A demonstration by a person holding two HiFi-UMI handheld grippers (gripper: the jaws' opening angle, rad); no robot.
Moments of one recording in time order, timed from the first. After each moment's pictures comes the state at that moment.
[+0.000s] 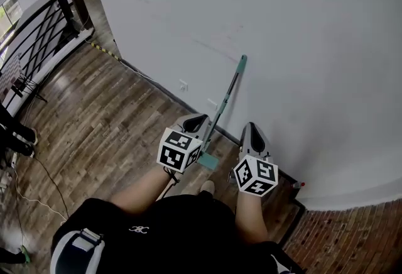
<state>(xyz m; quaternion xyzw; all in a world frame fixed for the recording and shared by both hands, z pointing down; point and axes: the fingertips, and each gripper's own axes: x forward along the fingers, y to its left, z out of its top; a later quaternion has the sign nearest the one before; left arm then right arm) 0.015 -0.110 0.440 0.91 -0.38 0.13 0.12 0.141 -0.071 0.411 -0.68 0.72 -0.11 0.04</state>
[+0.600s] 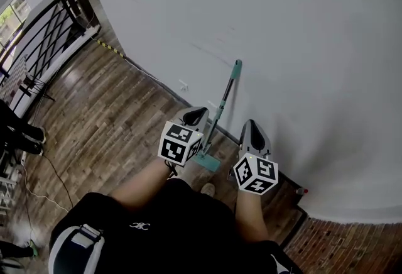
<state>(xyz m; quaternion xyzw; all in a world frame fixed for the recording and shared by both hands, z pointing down) 0.075 -0.202 0.457 0.89 -0.41 0.17 0.12 0.205 -0.155 0.432 -0.66 0.74 -0.15 0.05</state>
